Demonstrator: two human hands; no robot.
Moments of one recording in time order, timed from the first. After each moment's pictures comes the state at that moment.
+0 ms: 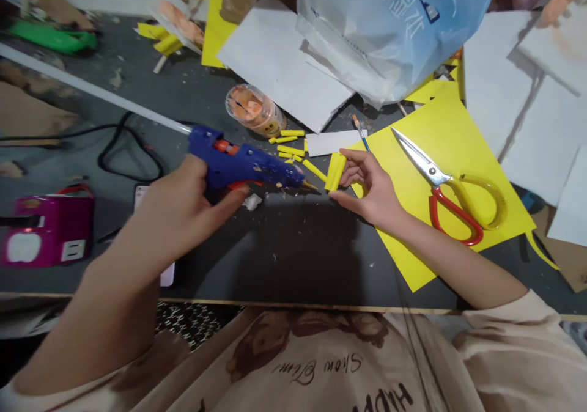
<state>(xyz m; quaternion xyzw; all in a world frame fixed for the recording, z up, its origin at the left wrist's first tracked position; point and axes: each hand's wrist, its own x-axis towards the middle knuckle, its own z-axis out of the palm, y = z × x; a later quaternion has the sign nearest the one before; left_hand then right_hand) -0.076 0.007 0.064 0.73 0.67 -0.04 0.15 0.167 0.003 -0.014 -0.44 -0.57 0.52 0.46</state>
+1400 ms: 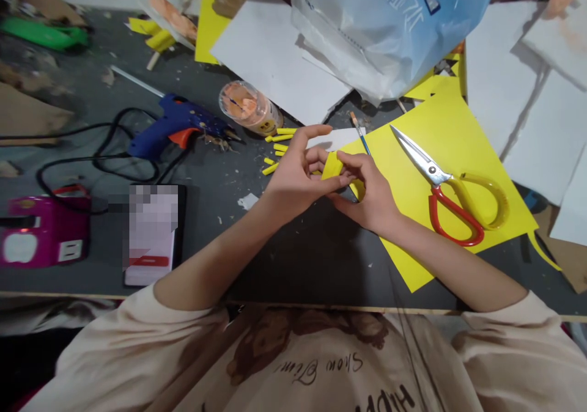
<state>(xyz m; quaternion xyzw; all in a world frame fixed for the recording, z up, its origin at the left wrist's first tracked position) 0.022 0.030 0.012 0.52 0.47 0.35 0.62 0.165 -0.003 -0.021 -0.45 -0.64 0.40 0.47</state>
